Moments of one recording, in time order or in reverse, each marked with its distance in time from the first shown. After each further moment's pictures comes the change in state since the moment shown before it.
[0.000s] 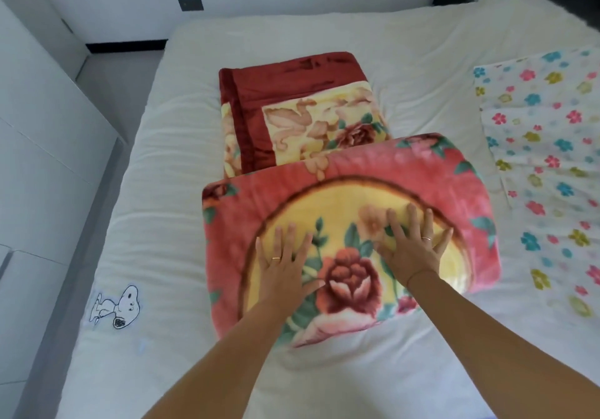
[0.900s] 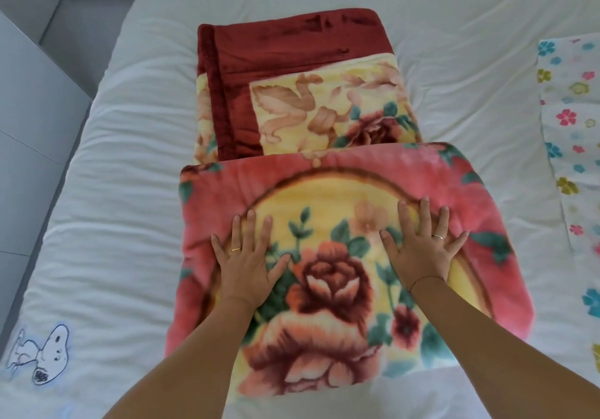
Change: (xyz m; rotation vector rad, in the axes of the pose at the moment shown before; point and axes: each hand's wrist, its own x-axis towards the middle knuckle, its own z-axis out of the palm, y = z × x) left_hand 0.143 -0.046 0.081 -0.146 -0.050 -0.268; right_hand 0.172 -0.005 0.051 0.013 0.064 0.045
